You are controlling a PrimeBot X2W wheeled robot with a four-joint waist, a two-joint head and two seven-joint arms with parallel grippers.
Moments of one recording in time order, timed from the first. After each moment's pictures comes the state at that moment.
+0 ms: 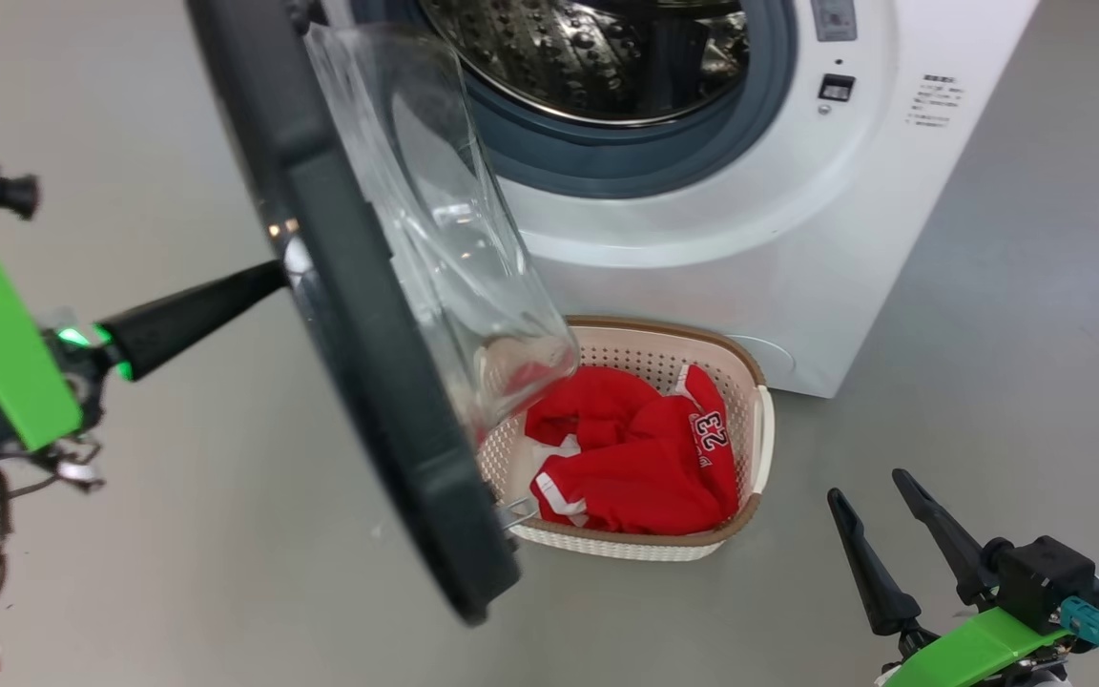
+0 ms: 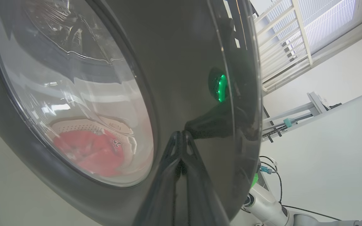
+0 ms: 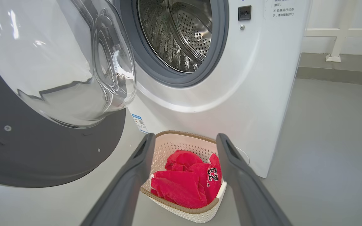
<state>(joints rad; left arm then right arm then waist) -0.67 0.46 -0.07 0.11 -1.51 -0.12 0.94 -0.02 -0.21 0.18 0.24 0.42 0.13 -0.26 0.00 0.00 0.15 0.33</state>
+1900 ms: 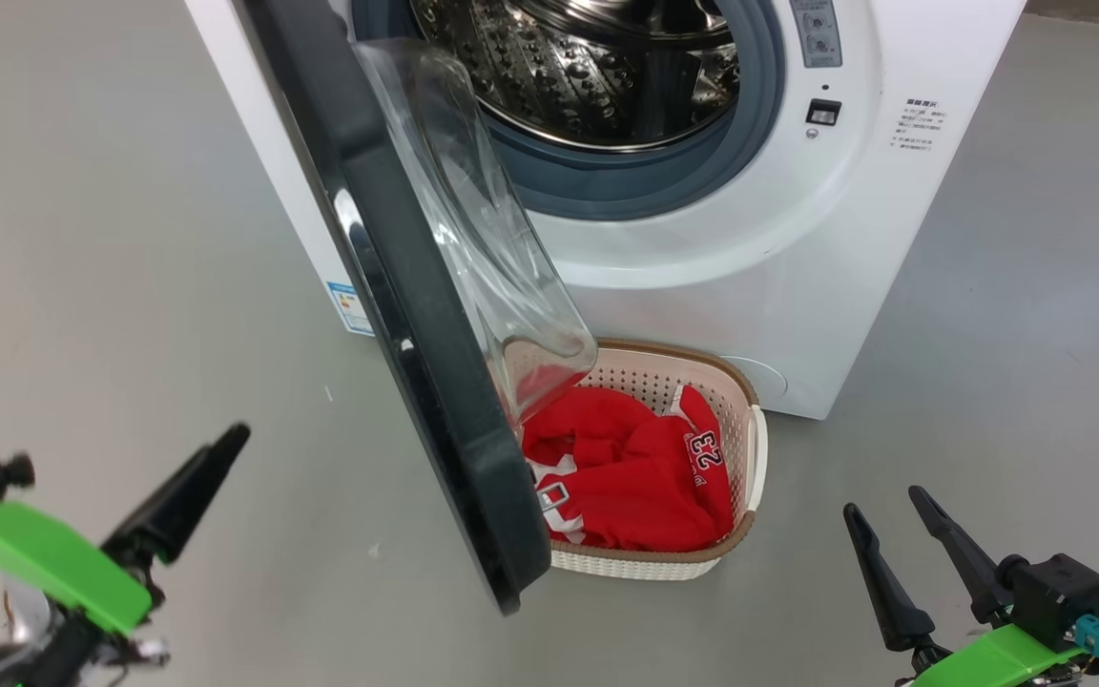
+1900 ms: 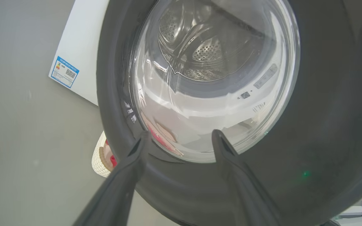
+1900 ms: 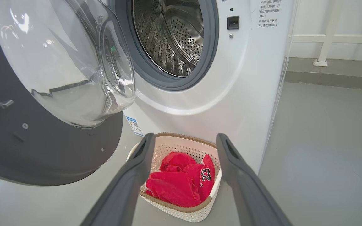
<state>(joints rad) -0.28 0.47 -0.15 0.20 -1.40 -0.12 0.31 0.02 -0.20 0.15 0.23 0.42 0.13 -0.26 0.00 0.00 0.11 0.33</state>
